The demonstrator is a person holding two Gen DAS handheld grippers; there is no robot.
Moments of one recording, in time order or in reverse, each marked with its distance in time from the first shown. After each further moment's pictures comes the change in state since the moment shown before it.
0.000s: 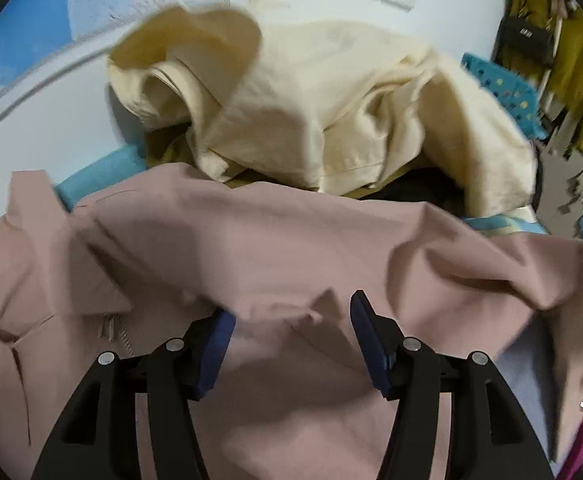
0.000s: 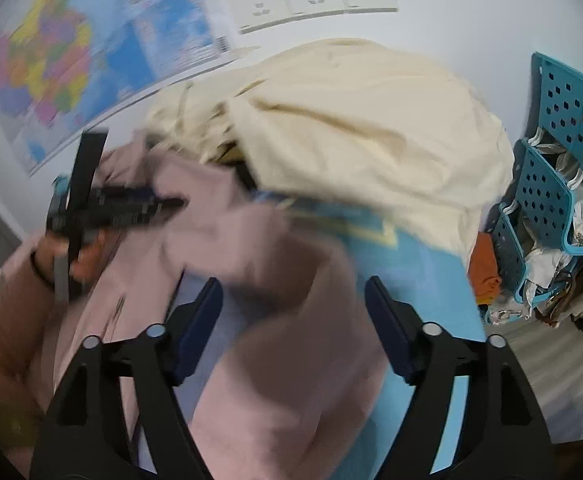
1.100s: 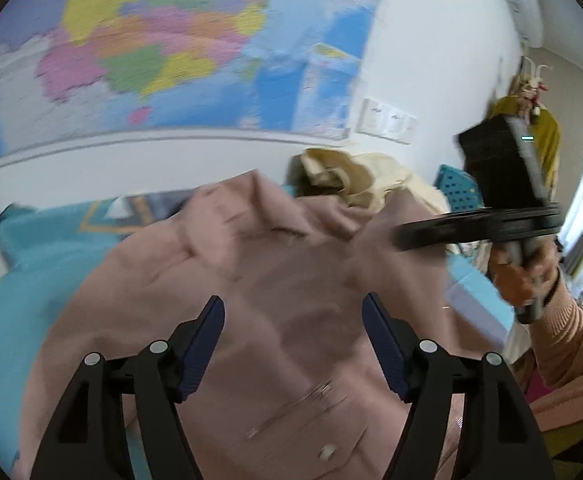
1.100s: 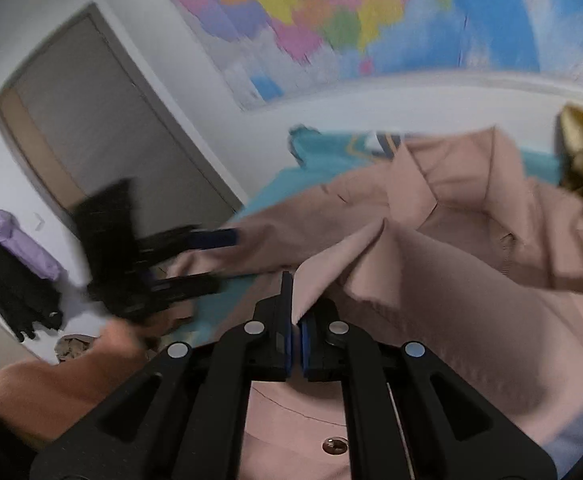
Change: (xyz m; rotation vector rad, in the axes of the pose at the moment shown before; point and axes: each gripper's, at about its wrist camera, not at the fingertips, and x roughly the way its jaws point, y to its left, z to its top) left arm -0.270 0.127 -0.185 -0.192 -0.308 -0.043; right arm 0.104 0.307 0.101 -0.303 0.194 0.736
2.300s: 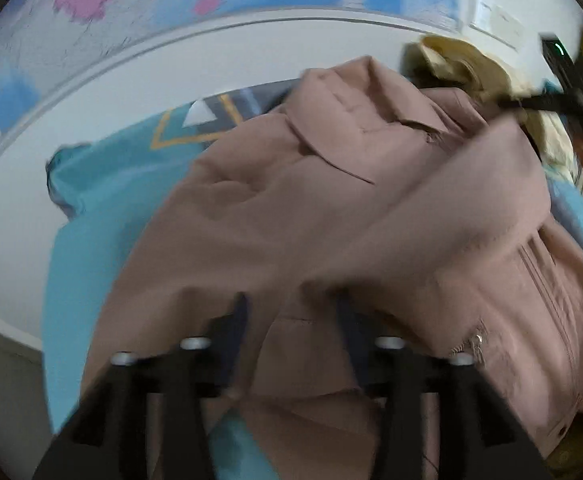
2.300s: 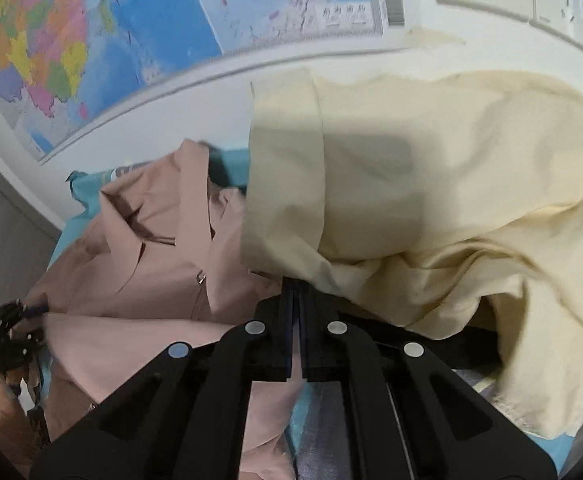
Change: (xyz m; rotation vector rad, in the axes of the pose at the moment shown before) left arm 0.071 0.060 -0.008 -0.010 0.360 0.308; right arm -0.066 -0.185 0.015 0.264 -0.027 -0.586
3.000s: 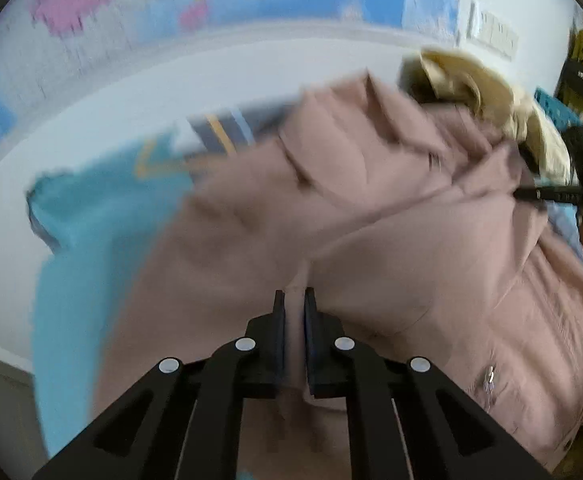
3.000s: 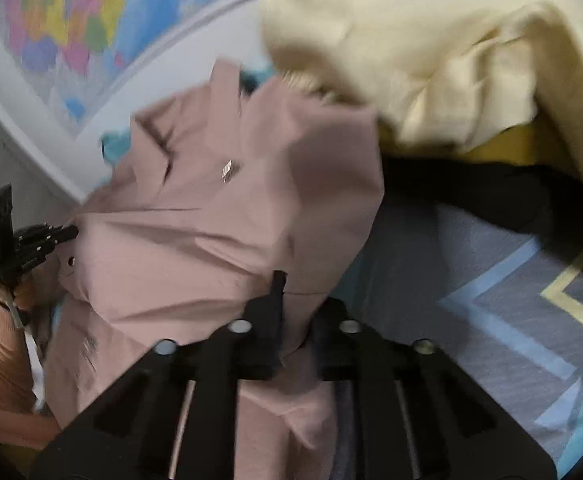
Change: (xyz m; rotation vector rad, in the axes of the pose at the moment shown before) left arm 0.013 0.001 0.036 0.057 -0.075 -0.011; right arm 0.001 -0.014 -0.092 0.030 0.008 0.159
